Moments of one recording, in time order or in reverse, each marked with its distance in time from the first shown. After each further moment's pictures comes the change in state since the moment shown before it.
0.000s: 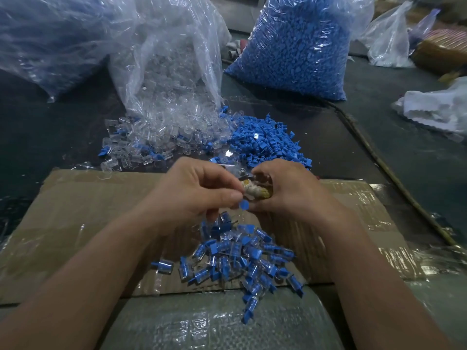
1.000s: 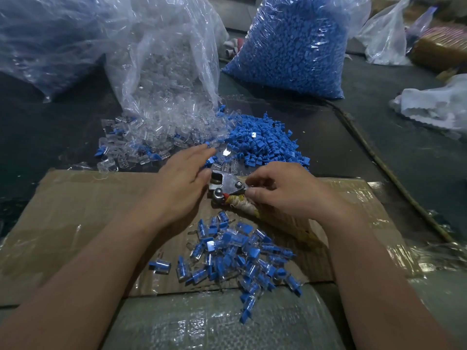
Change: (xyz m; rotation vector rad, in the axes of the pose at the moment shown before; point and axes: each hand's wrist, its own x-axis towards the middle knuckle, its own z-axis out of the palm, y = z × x) left_hand 0.028 -0.038 -0.015 0.874 0.253 0.035; right_hand -0.003 -0.001 -0.008 0.060 -0.098 -0.006
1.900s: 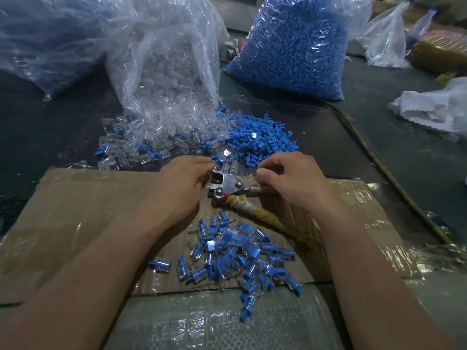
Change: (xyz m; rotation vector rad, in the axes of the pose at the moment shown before) left_hand 0.004 0.000 0.001 0.174 0.032 0.068; right_hand 0.012 0.016 0.005 0.035 0.281 0.100
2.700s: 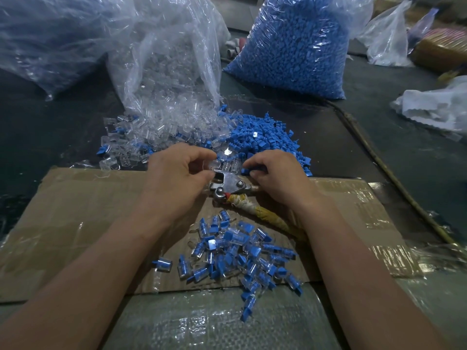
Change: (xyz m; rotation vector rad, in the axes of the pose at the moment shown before) left_hand -0.015 0.021 -0.016 -0.384 0.280 -0.146; right_hand 0.019 -0.003 0.020 -0.102 -0.031 -0.095
